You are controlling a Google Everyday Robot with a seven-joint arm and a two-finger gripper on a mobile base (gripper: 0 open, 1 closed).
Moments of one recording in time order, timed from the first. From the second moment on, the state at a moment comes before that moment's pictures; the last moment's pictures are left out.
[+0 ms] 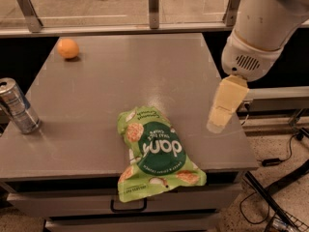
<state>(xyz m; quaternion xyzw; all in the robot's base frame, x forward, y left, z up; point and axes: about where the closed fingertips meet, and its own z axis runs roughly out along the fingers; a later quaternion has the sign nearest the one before) 0.464 -0.152 0.923 -0.54 0.84 0.01 0.08</state>
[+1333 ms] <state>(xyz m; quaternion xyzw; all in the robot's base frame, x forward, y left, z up) 0.428 -0.044 0.889 -0.54 0.83 0.10 0.05</state>
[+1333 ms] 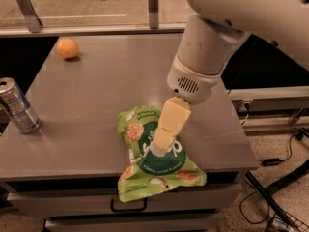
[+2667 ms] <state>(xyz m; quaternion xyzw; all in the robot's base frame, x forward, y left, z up) 0.429 0.000 0.860 -0.55 0.83 0.09 0.03</state>
